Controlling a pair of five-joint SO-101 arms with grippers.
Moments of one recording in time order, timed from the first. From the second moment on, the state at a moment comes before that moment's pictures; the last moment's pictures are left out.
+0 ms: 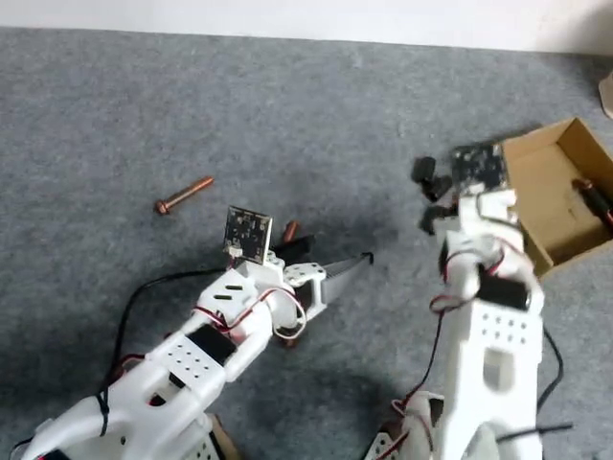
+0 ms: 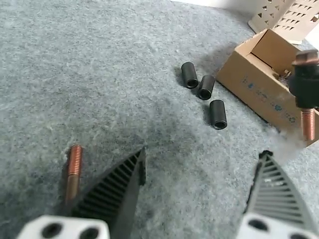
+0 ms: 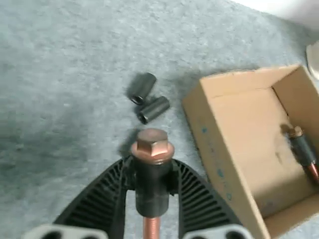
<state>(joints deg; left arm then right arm) 30.8 -43.1 81.7 -7.5 26.4 10.0 -43.3 52.4 35.6 26.3</state>
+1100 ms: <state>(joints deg) 30.9 -43.1 81.7 -7.5 26.4 26.9 21.8 -5.5 35.6 50.9</state>
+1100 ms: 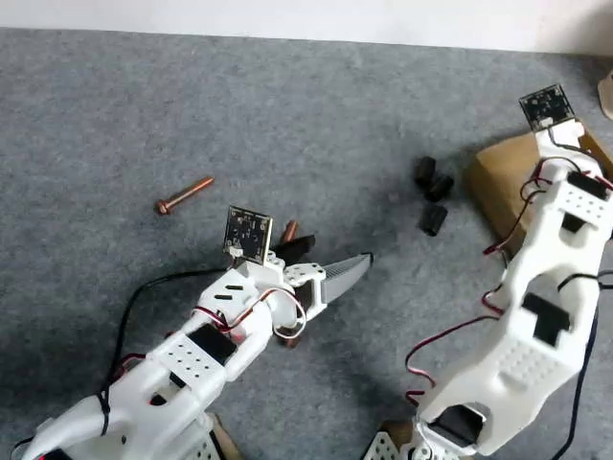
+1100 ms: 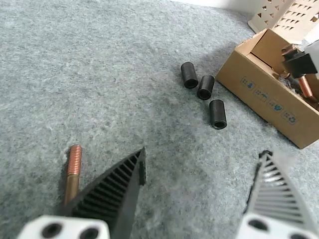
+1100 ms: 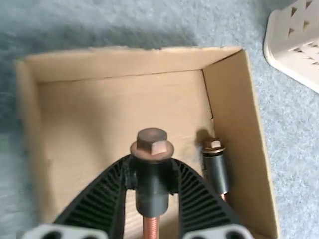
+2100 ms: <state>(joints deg) 29.8 -43.1 81.7 -7.5 26.4 33.2 46.9 -31.4 35.6 54.4</state>
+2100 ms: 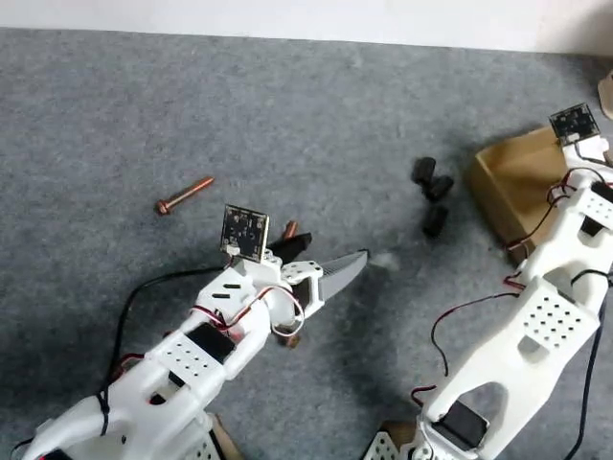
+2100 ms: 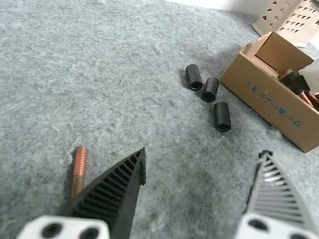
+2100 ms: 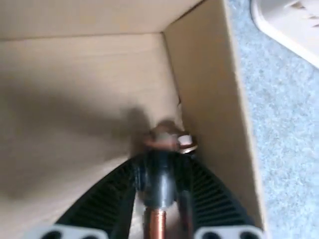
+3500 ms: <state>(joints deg) 19.9 -43.1 81.7 -7.5 26.4 11.7 46.9 -78.9 92.4 27.7</state>
